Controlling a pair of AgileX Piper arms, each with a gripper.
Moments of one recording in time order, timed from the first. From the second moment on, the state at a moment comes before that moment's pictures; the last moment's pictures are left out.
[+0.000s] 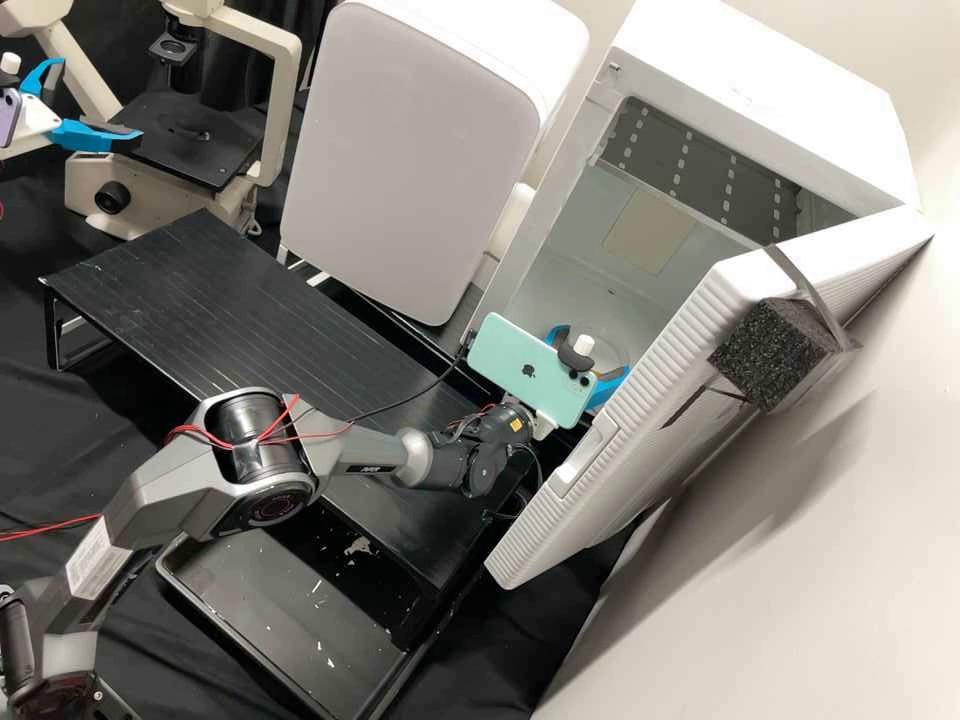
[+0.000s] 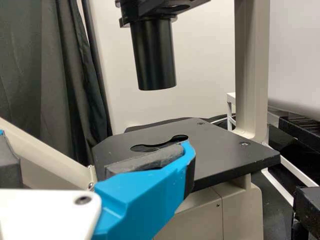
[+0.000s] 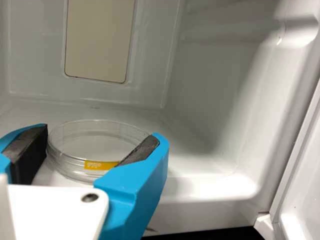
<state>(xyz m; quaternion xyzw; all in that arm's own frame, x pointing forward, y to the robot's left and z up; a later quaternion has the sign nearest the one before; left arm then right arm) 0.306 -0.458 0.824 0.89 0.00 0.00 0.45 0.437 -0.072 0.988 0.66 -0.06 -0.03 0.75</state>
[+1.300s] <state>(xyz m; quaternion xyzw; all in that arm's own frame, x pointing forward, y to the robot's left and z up) 0.306 -0.458 0.824 0.89 0.00 0.00 0.45 0.332 -0.067 0.981 0.69 -0.04 0.04 0.72</state>
